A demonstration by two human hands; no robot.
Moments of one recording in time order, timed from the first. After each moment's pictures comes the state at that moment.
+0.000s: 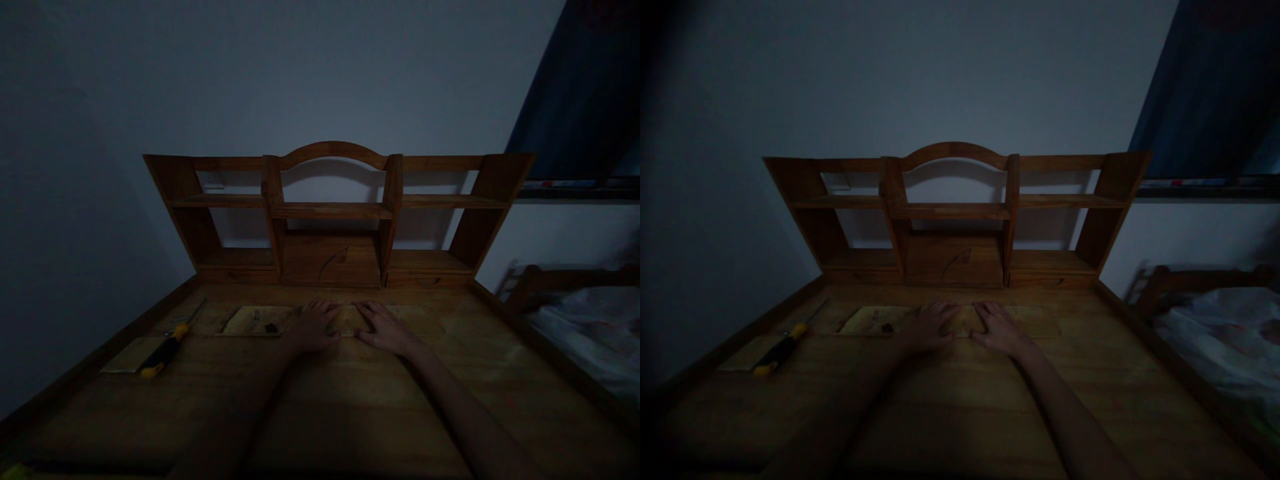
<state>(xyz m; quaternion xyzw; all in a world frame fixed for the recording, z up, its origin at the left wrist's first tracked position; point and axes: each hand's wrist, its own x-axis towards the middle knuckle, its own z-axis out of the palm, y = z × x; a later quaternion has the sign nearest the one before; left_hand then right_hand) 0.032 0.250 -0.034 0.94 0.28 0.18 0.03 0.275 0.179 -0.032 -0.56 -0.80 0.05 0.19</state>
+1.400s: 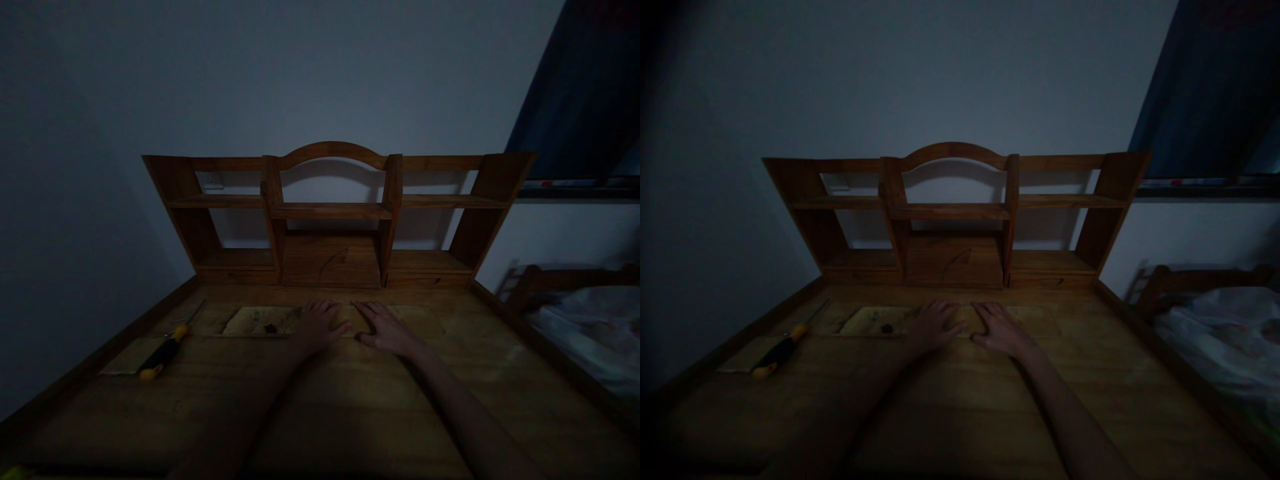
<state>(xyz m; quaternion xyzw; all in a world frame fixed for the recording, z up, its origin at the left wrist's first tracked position) 0.049 0.250 -0.050 0.90 0.34 0.25 -0.01 0.277 0.177 -0.030 -0.56 -0.80 0.07 0.19</state>
